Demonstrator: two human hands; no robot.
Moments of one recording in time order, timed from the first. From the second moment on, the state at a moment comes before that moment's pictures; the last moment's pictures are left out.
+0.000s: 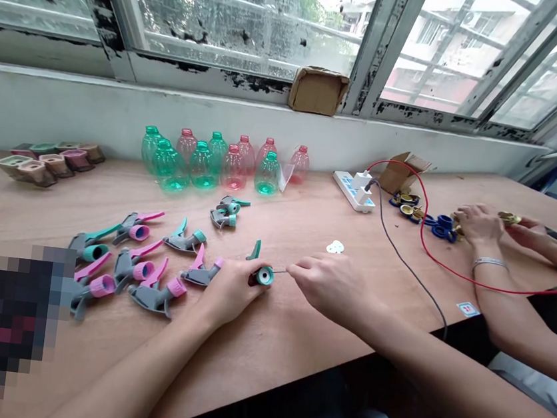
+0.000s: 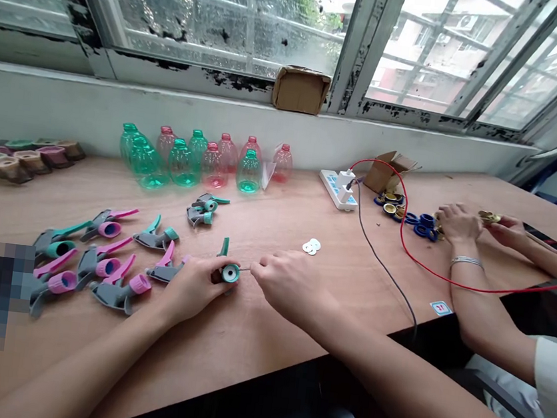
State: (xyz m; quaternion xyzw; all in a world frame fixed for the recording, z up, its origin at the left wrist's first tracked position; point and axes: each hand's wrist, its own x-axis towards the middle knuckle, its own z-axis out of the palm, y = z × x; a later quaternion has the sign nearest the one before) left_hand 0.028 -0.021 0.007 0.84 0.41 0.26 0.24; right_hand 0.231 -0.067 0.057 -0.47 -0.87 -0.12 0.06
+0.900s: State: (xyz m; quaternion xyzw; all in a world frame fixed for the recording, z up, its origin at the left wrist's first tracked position) left_hand 0.029 -0.022 0.007 0.88 0.34 0.23 0.25; right_hand 0.256 -0.063 0.017 -0.49 -0.84 0.09 0.22
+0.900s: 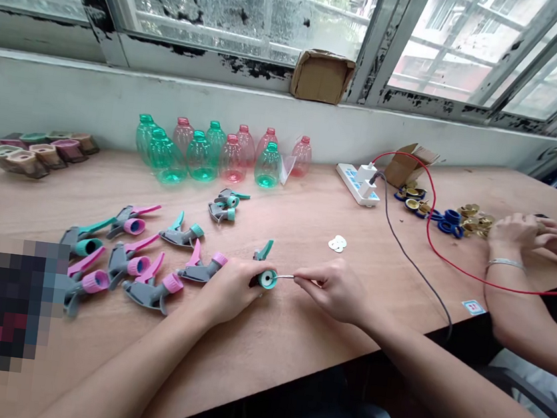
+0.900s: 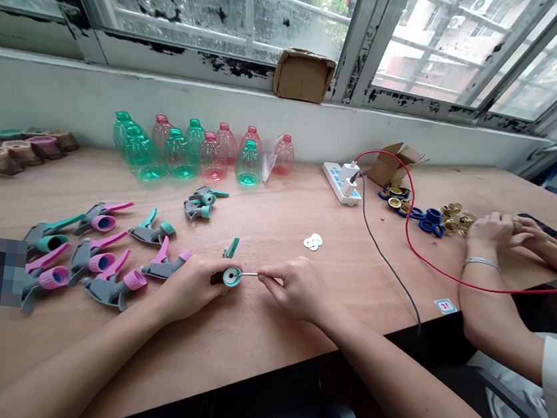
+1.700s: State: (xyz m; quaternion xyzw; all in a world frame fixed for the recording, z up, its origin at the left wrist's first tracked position) left_hand 0.033 -0.026 0.011 0.89 0.34 0.21 0.24; right_hand 0.245 -0.065 0.049 -0.51 -0.86 0.05 0.09
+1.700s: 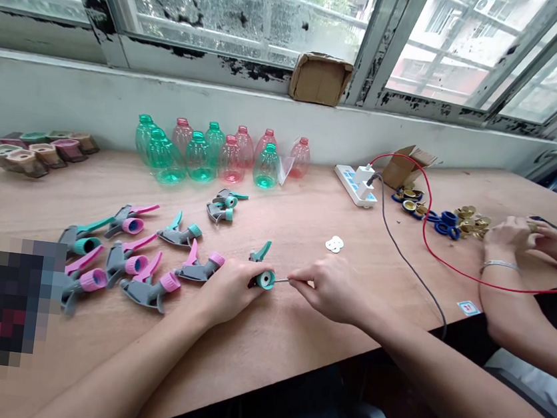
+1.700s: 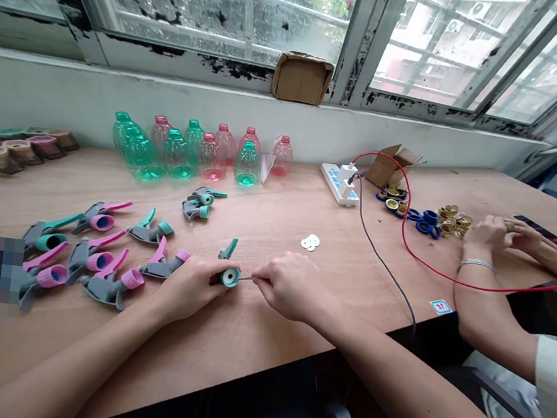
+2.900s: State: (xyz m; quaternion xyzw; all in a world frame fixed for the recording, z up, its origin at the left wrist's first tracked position) left_hand 0.029 -0.026 0.011 0.89 0.33 0.20 0.23; right_hand 0.249 -0.069 0.037 -0.51 -0.84 0.09 0.15
